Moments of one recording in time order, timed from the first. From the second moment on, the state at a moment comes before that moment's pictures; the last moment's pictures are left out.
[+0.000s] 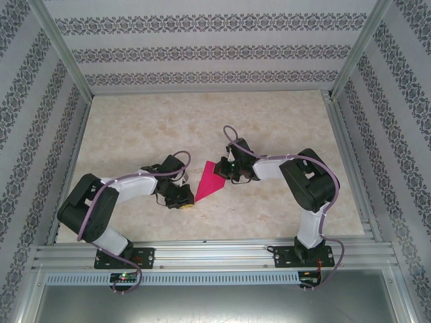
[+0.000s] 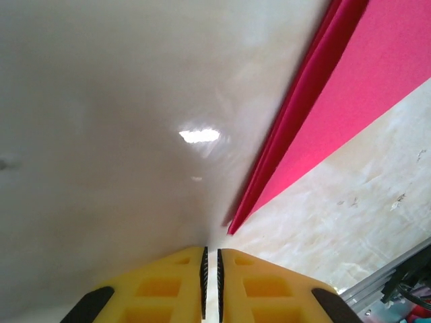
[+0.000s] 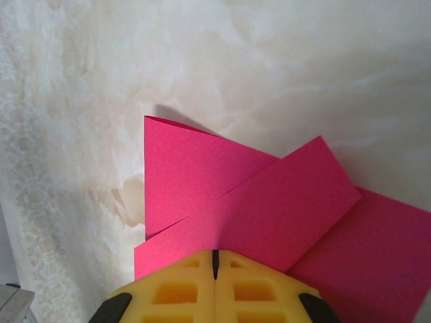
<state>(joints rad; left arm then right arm) -0.51 1.54 0.72 -0.47 0.49 -0.74 0.55 1.90 0.92 0.09 -0.43 0.91</state>
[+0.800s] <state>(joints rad) -0.51 1.70 0.83 -0.33 0.49 -0.75 0.56 1.90 0.99 -0.02 -0.42 0.91</state>
